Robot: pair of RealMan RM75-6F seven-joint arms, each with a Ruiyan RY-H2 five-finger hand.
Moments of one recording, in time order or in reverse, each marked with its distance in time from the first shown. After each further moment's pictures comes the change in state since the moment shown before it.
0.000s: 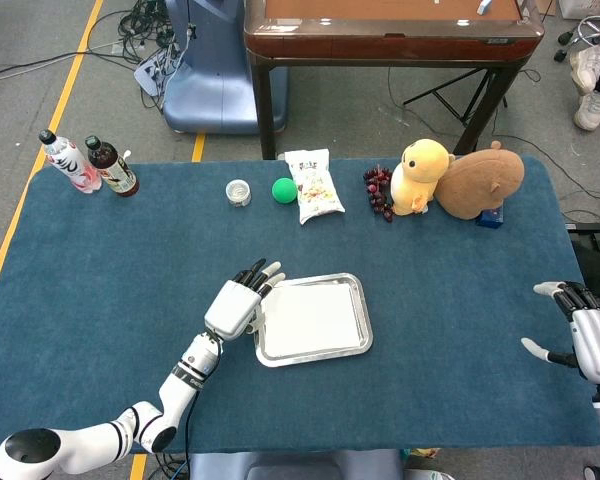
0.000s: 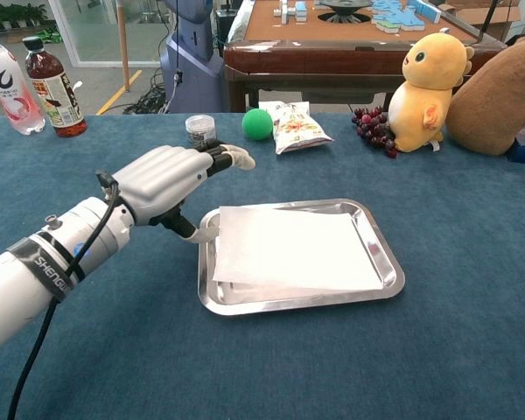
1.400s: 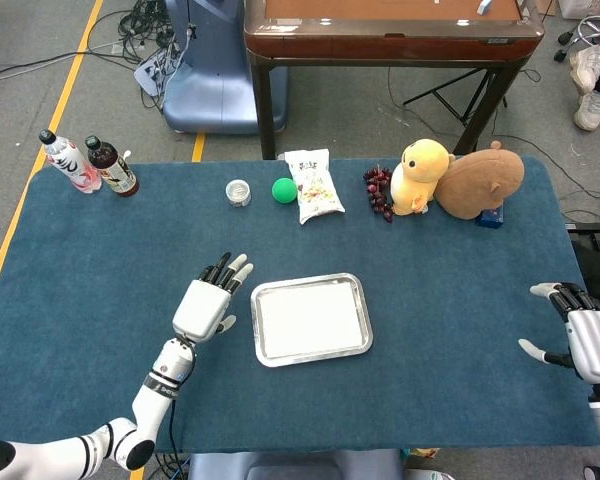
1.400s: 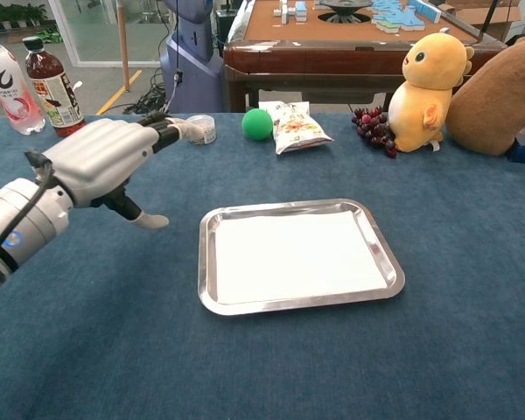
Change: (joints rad) left arm 0.109 0.168 -0.004 -0.274 -0.061 0.092 0.247; right arm 0.004 -0.007 -0.002 -0.005 0.004 -0.006 -0.028
